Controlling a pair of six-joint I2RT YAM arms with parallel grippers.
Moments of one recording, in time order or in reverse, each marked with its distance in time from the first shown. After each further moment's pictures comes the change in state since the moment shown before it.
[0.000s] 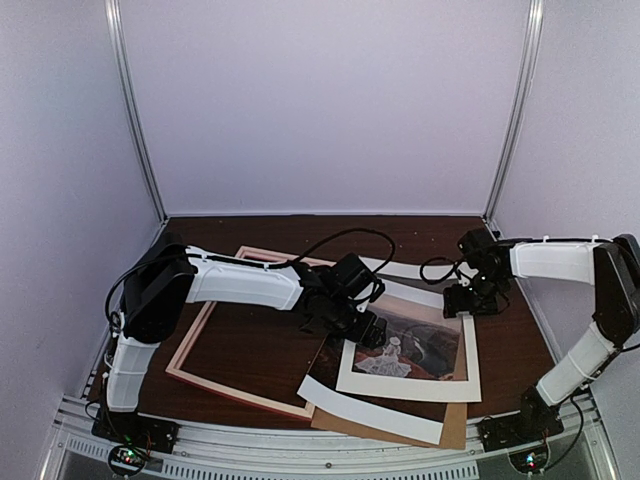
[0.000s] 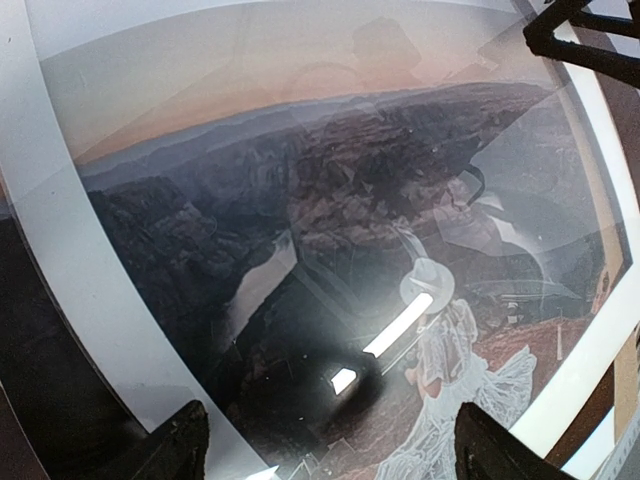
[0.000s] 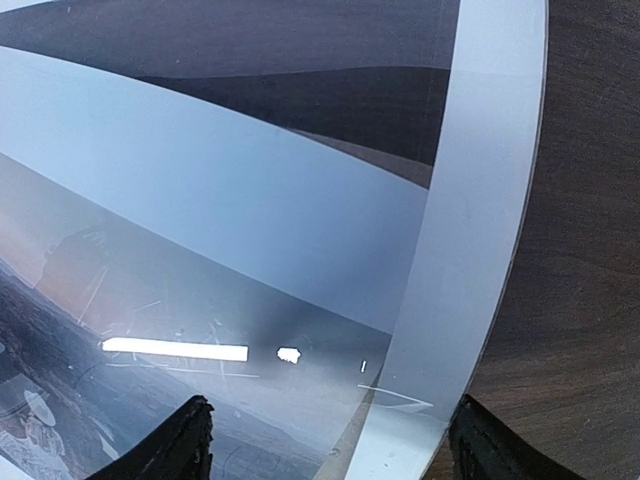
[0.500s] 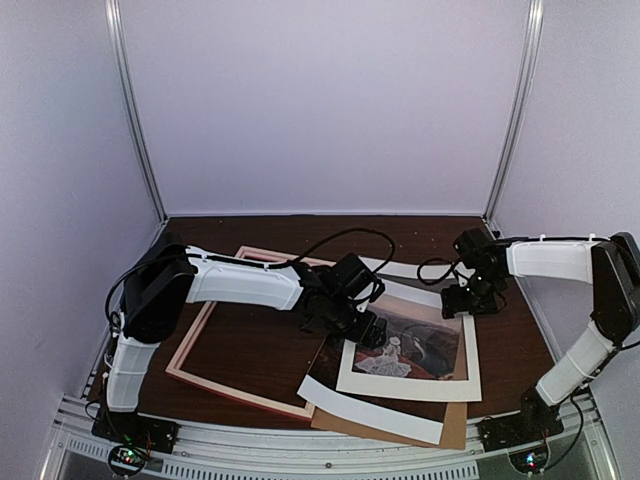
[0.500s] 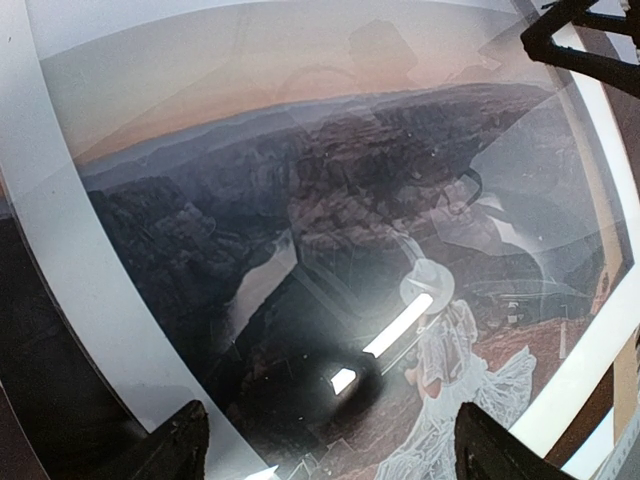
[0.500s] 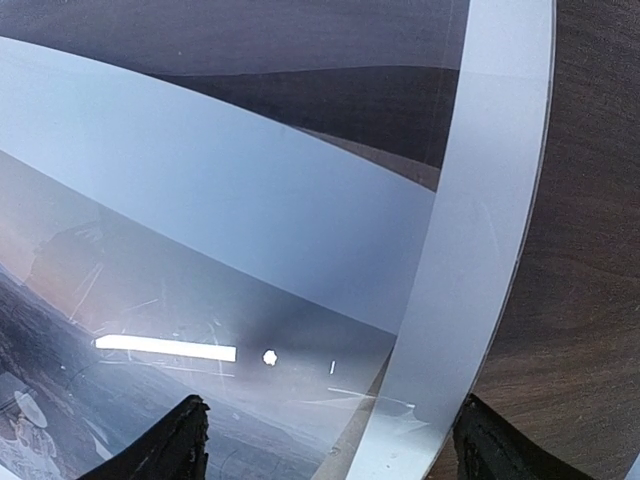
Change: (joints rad) left arm 0.000 0.000 0.000 0.000 0.000 -0.003; right arm 0.028 0.016 0.019 -0.021 0.042 0.000
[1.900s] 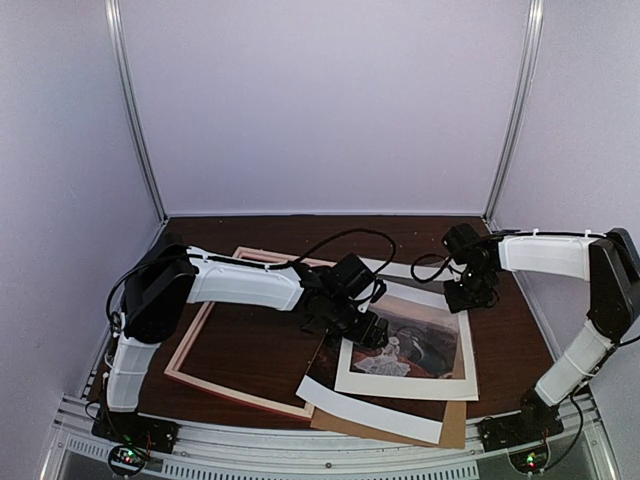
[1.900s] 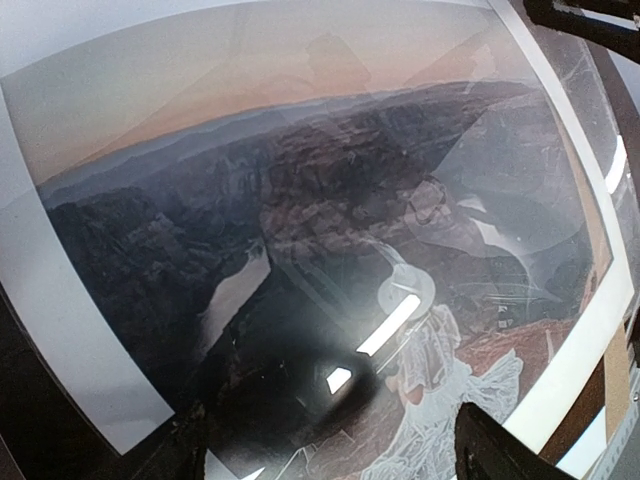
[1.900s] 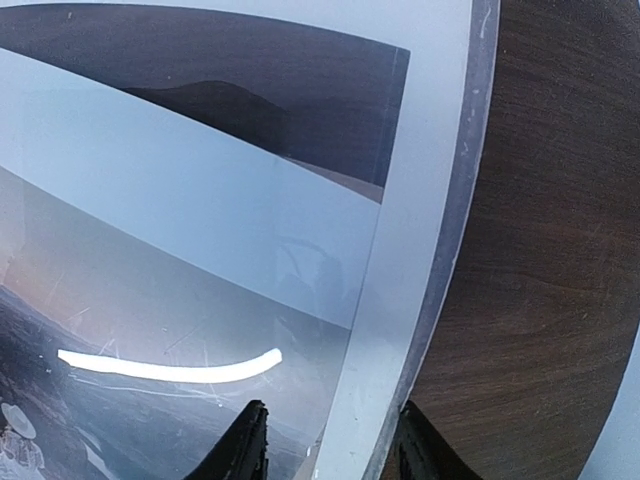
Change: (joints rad) left arm 0.000 0.003 0.000 0.015 0.021 -0.003; right arm 0.073 0.029 0.082 -0.070 0.141 0.006
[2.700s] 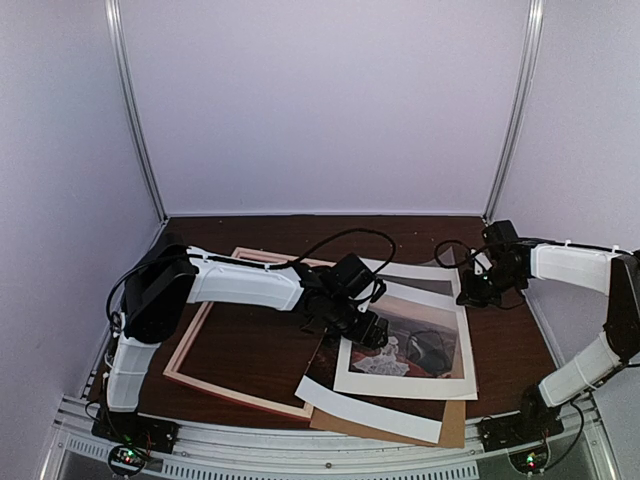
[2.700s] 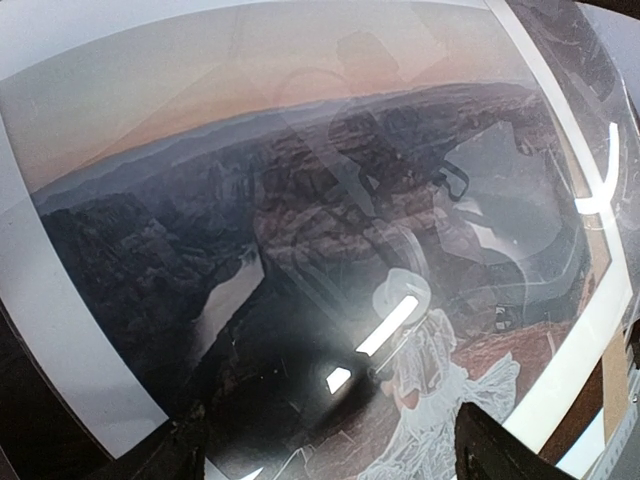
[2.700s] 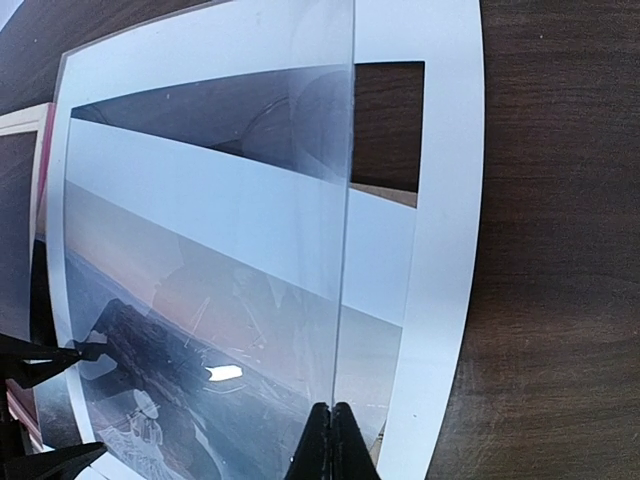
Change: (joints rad) left arm 0.000 0.000 0.000 0.002 0.000 -0.004; right arm -0.228 -0.152 -0.146 0.187 -0.438 0.049
